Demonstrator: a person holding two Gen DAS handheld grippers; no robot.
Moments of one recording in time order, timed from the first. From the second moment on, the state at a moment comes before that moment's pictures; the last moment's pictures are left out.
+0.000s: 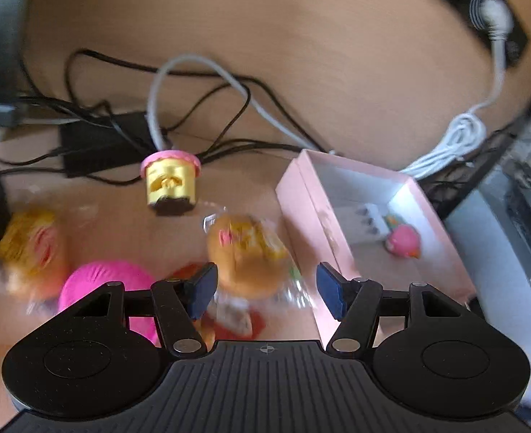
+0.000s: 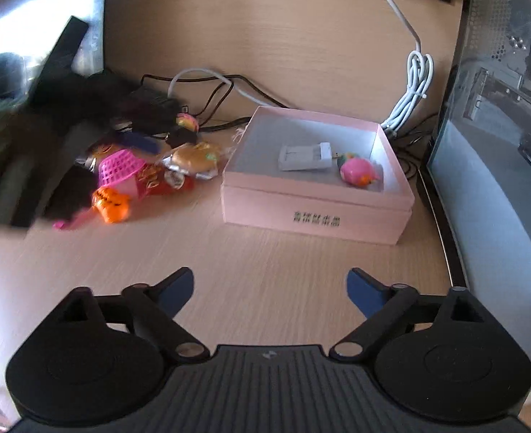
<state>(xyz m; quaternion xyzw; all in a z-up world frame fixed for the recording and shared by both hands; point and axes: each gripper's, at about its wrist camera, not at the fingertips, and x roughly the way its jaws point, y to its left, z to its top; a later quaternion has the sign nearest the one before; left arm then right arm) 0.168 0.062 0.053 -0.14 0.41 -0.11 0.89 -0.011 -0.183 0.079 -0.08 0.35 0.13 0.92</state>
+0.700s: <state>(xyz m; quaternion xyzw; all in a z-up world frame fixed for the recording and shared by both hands) 0.150 0.076 0.069 -0.12 0.37 -0.17 0.91 -0.016 -0.173 0.066 -0.13 0.35 0.15 0.92</state>
